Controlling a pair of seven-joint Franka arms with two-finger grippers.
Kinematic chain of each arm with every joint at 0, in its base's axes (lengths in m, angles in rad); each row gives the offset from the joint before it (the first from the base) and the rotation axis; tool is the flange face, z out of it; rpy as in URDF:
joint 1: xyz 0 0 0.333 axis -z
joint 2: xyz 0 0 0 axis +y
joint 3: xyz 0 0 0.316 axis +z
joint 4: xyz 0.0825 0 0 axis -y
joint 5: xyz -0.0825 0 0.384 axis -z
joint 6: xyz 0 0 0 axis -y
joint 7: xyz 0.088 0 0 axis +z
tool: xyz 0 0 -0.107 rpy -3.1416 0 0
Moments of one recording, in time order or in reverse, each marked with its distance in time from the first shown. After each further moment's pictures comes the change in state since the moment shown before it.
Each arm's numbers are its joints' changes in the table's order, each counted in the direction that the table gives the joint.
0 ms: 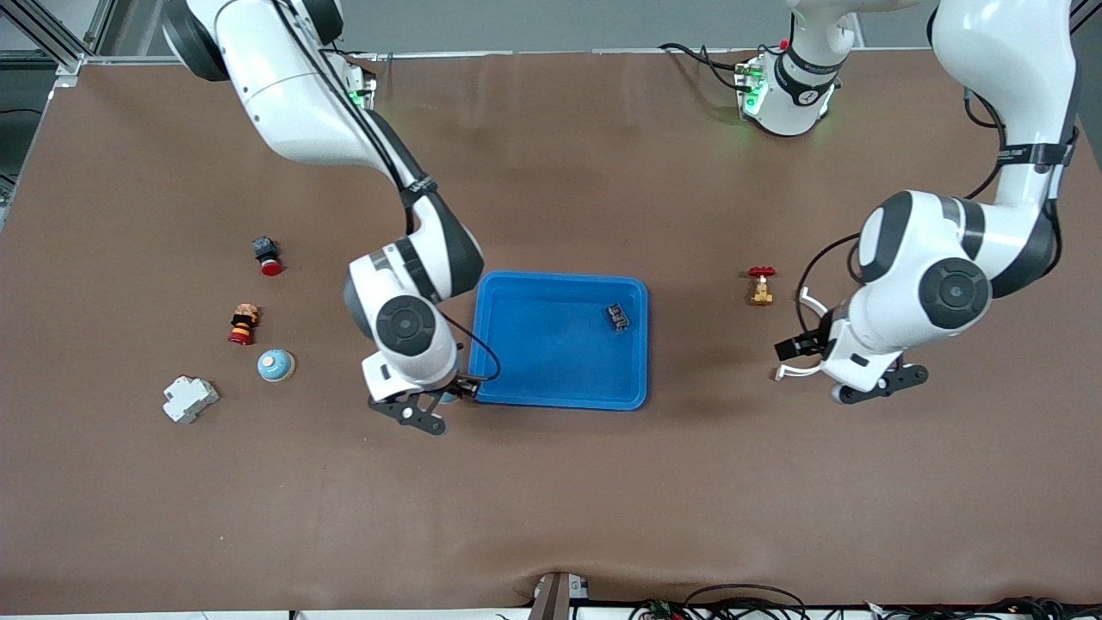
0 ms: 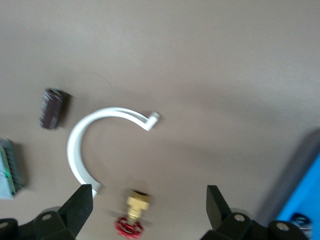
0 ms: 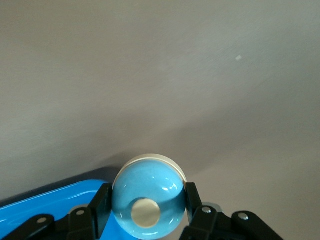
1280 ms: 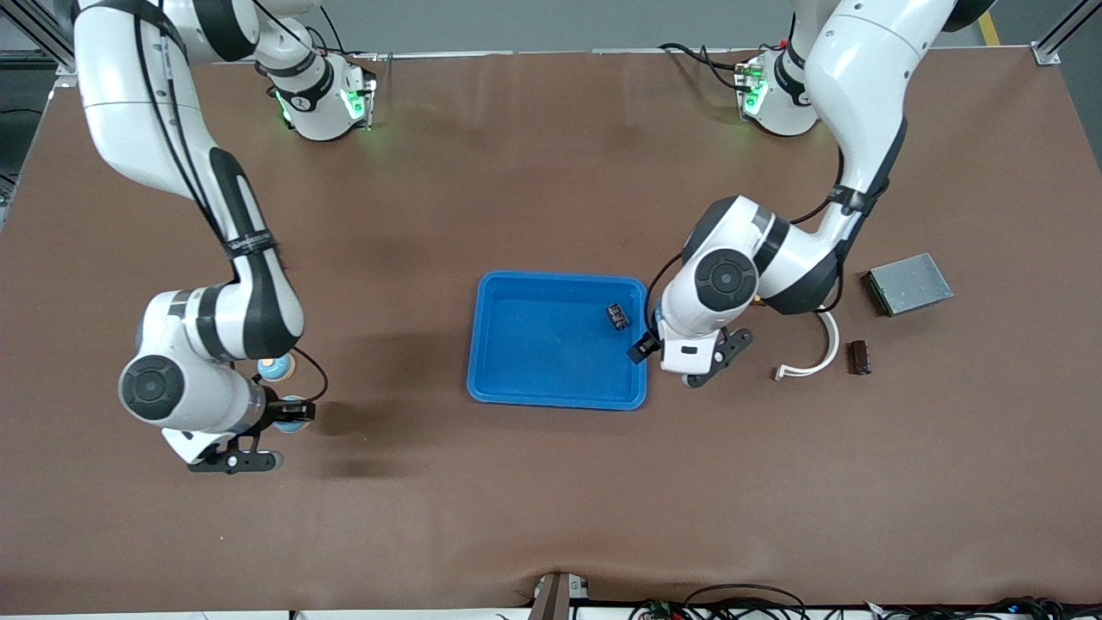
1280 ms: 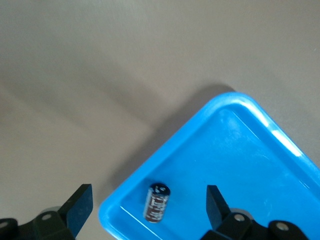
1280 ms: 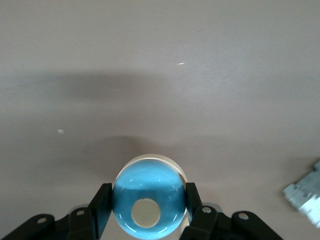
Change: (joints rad) left arm 0.284 0.215 -0.051 0.122 0.002 0.130 0.714; right arm 0.381 -0.071 -0.003 -0.133 -0.038 0.064 0.798
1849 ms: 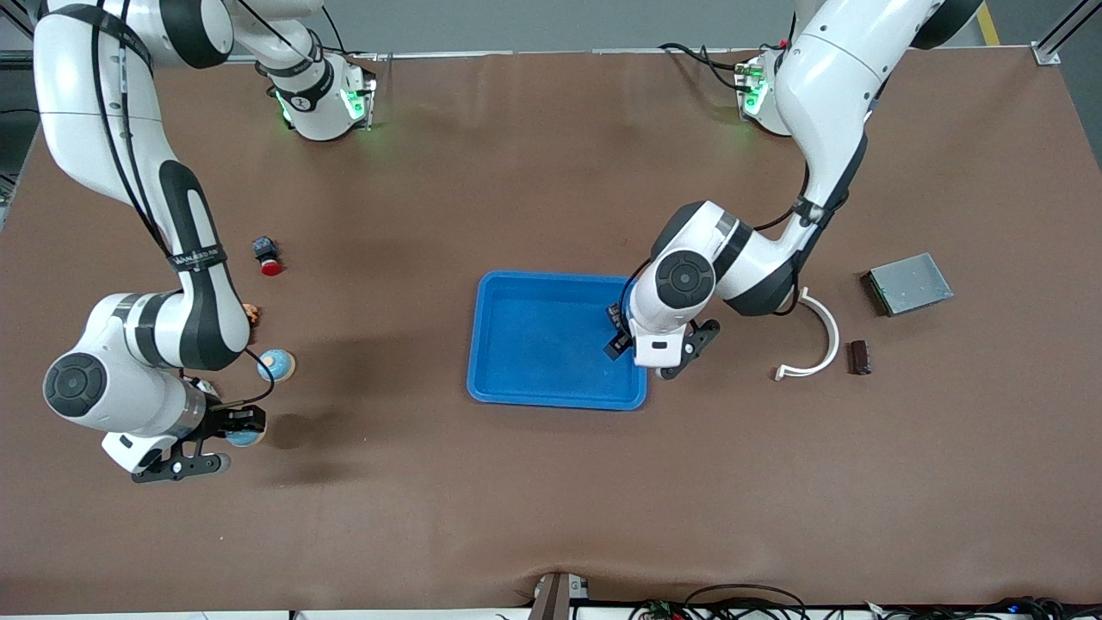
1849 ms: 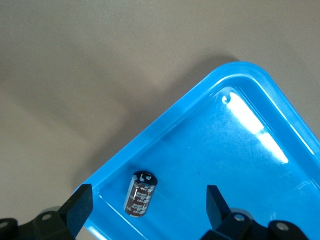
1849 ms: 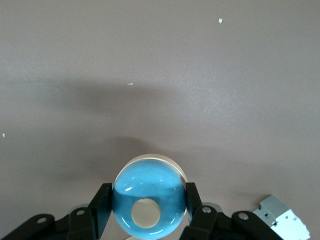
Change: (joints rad) left arm 0.050 0.052 0.003 0.003 -0.019 0.048 0.116; right arm 0.088 0.000 0.001 -0.032 -0.007 0.118 0.209
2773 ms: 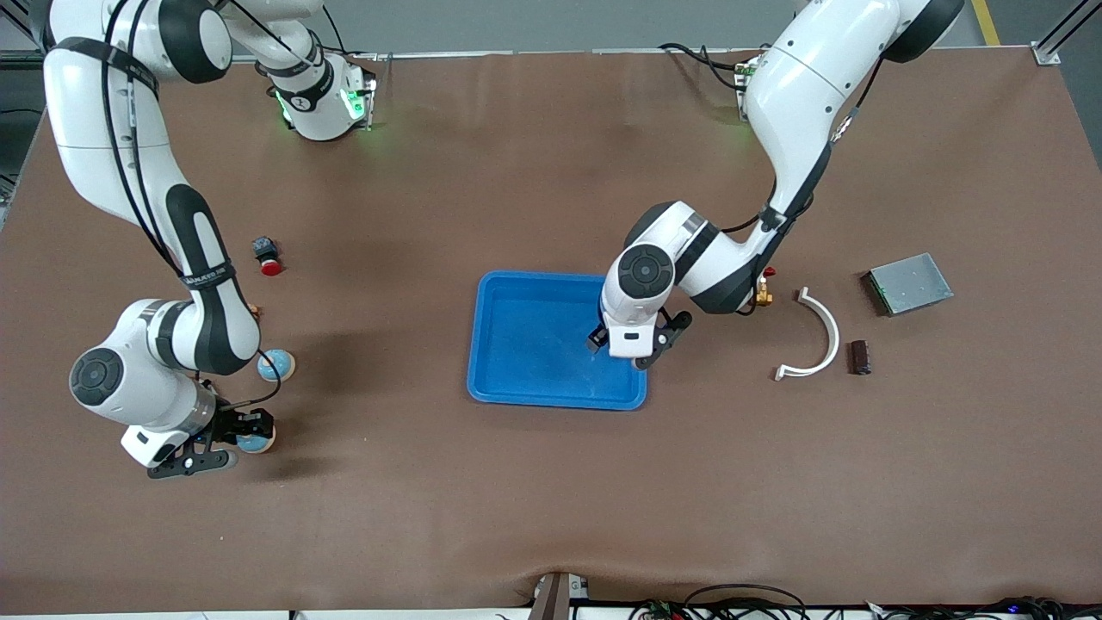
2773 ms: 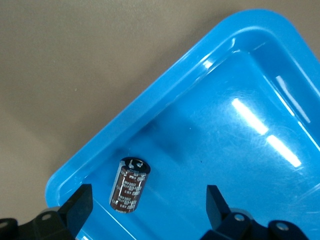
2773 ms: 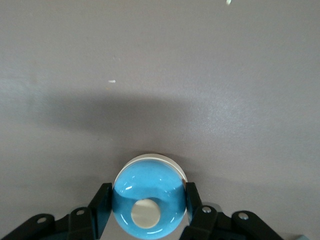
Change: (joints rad) left arm 0.062 0.053 0.005 0.002 -0.038 0.031 0.084; right arm 0.030 0.061 0.001 -0.088 -0.096 0.203 0.099
